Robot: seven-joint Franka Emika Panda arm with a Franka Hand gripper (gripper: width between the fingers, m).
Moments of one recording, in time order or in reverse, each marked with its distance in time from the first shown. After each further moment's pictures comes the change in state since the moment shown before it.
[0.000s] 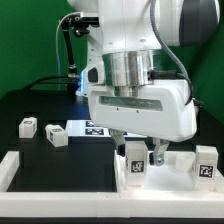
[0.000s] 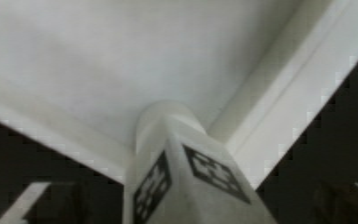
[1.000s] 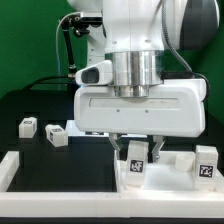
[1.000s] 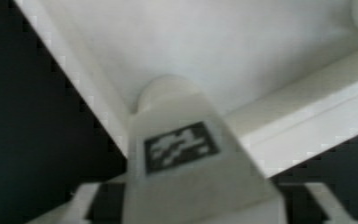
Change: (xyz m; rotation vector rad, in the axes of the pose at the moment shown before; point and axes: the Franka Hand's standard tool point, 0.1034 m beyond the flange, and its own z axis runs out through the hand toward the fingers) arm 0.004 -0.001 0.001 -0.021 0.038 -0.451
